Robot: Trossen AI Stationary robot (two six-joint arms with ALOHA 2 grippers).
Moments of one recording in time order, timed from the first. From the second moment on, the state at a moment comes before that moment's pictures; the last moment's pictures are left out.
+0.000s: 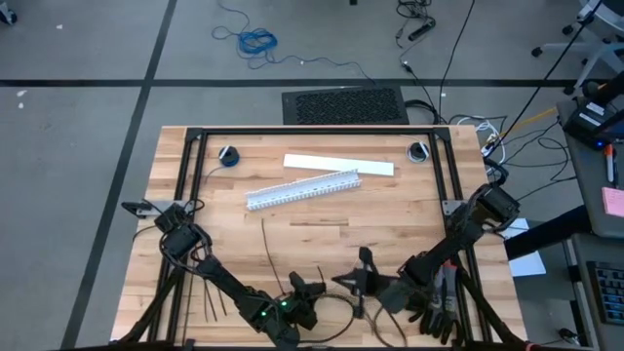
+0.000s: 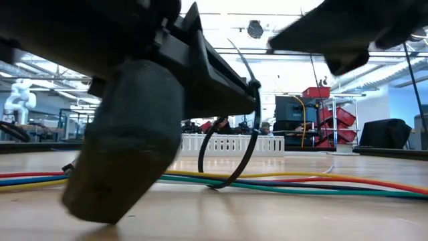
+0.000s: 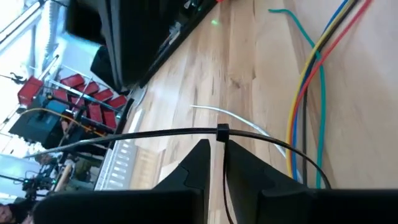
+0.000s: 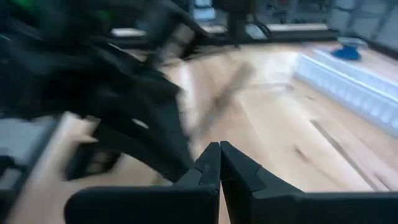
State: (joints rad) left arm -0.71 2.25 1.35 0.21 -1.13 0.27; right arm 0.71 1.80 0.81 0.59 0.82 0.34
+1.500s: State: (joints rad) left arm -0.72 2.24 1.35 0.36 -1.10 0.49; right arm 0.55 1.79 0.81 0.60 0.39 0.35
